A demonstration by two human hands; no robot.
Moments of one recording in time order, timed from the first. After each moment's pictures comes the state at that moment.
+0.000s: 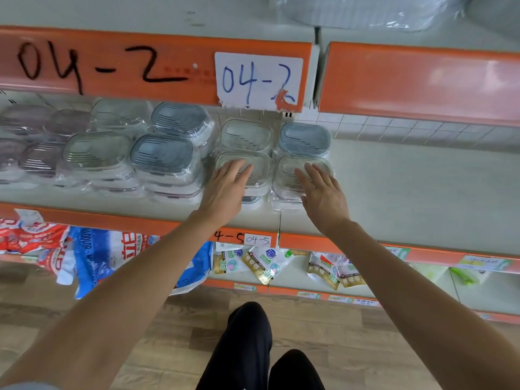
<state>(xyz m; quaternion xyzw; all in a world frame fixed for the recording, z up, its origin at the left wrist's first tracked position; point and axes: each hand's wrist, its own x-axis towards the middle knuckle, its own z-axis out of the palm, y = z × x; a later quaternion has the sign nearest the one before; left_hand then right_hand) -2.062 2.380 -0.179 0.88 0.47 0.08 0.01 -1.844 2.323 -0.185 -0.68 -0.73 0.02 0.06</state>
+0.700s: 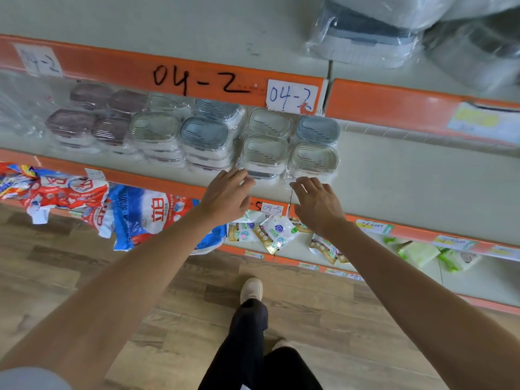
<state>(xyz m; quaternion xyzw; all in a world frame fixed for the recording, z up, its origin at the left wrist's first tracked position) -2.117 2.283 -0.102 0.90 0.44 0.04 0.02 -1.895 2.244 -0.109 -0.62 -0.79 0.06 -0.03</state>
